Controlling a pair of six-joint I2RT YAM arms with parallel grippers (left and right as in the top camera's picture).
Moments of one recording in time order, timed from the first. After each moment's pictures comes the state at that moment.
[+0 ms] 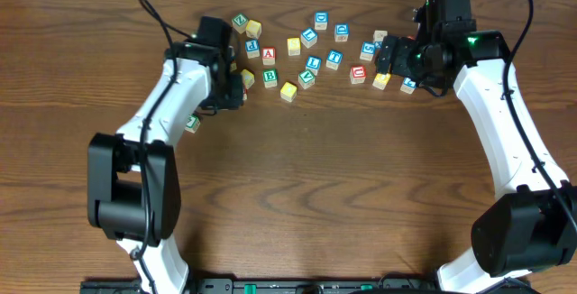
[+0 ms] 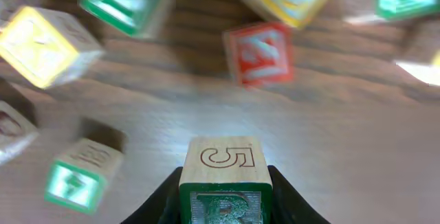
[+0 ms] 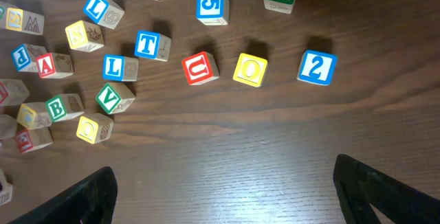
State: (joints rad) left arm -0.21 1.93 1.47 -0.90 0.01 -0.21; right arm 0.13 1.76 1.59 -0.92 -0.11 0.37
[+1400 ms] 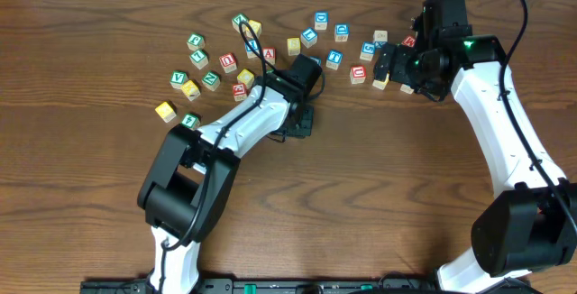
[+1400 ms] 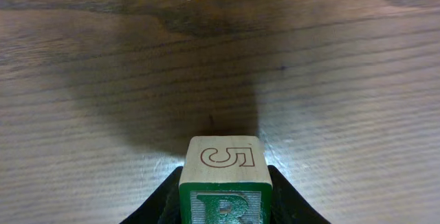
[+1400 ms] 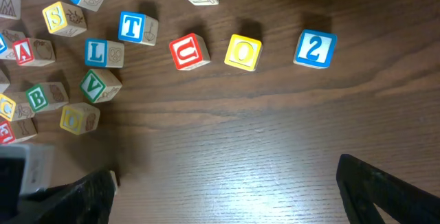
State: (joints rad) left arm -0.56 2.04 1.42 -0.74 0.02 -0.43; right arm 0.13 1.76 1.55 -0.92 -0.11 0.37
